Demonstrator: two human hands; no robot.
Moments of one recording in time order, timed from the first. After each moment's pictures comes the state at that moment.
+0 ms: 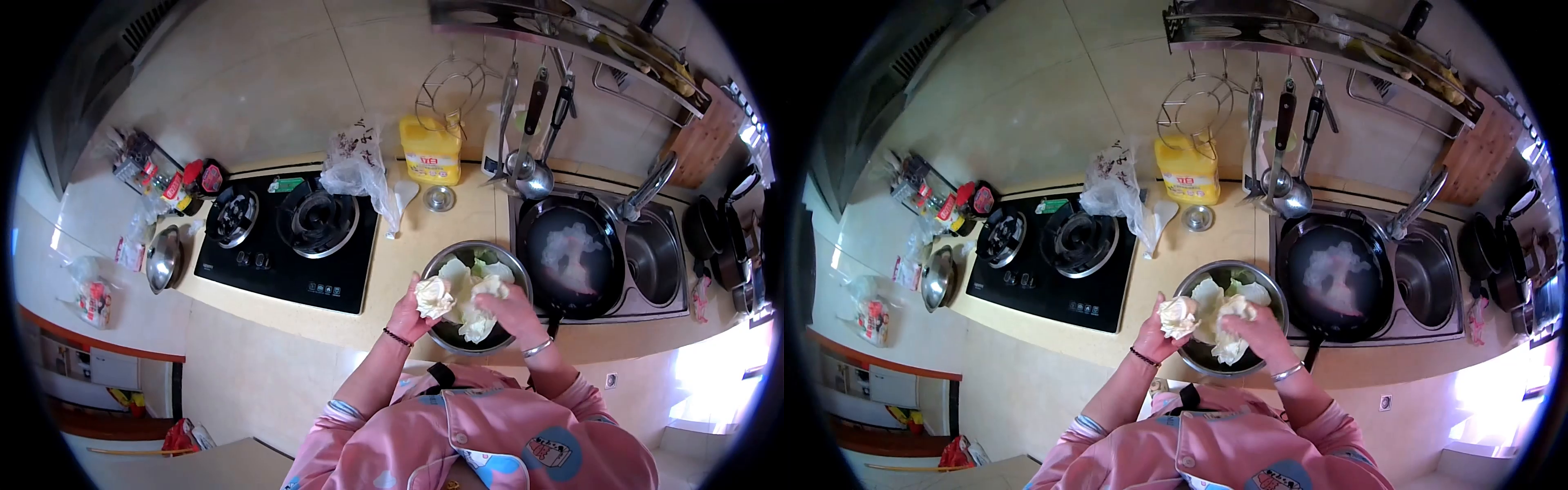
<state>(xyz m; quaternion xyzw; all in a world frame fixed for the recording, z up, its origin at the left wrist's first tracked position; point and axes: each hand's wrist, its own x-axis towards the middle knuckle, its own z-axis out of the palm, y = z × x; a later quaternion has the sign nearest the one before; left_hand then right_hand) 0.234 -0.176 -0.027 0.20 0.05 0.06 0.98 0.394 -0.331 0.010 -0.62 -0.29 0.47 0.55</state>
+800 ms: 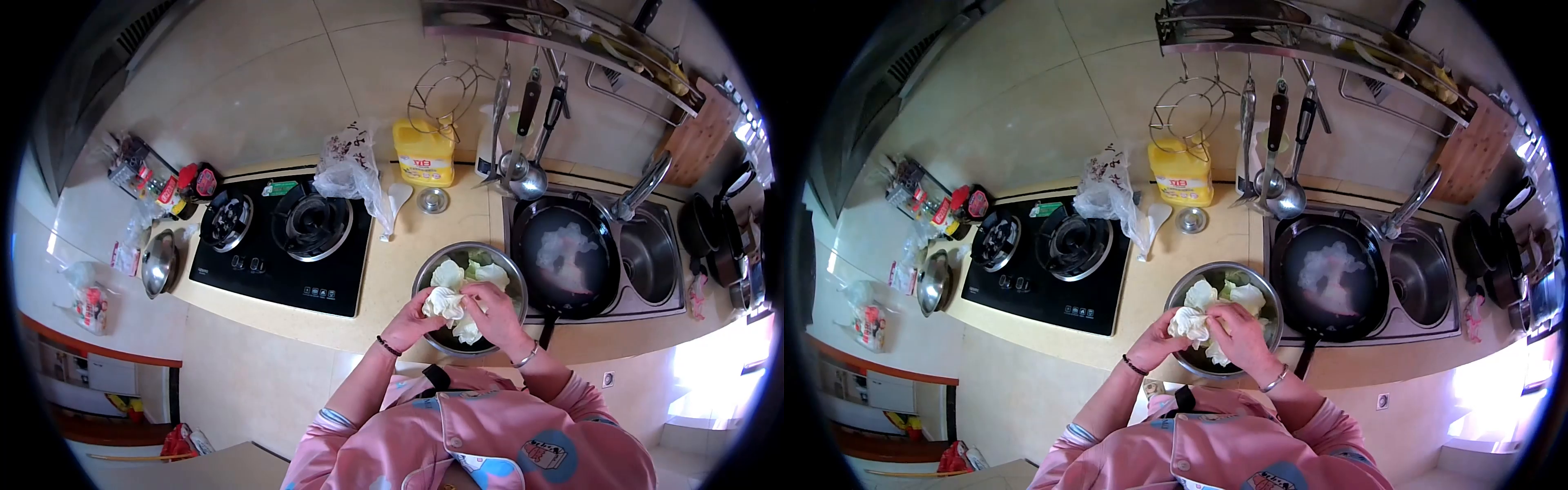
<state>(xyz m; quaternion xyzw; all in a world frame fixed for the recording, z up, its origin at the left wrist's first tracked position) 0.226 -0.196 0.003 0.55 0.19 0.08 0.81 0.377 -0.324 0.016 -0.68 -0.54 0.11 0.49</state>
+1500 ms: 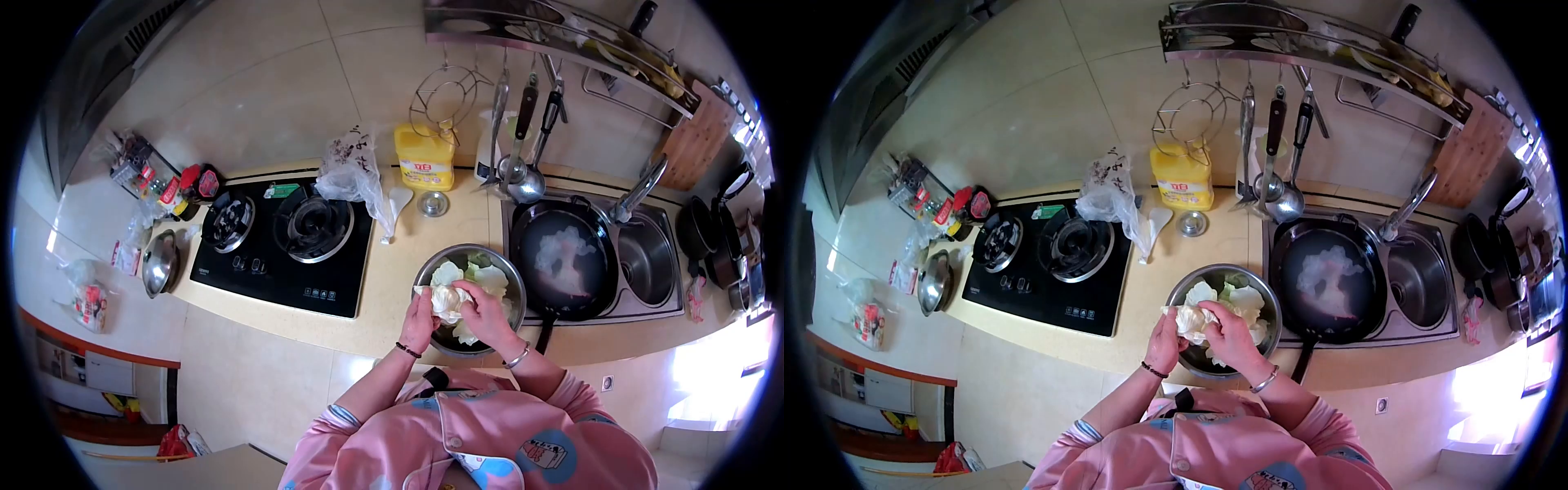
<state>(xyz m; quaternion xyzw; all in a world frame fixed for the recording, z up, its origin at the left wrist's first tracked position) 0.241 -0.223 -0.001 0.50 0.37 0.21 0.76 0.363 -0.320 0.032 -0.72 -0.41 0.31 0.46</state>
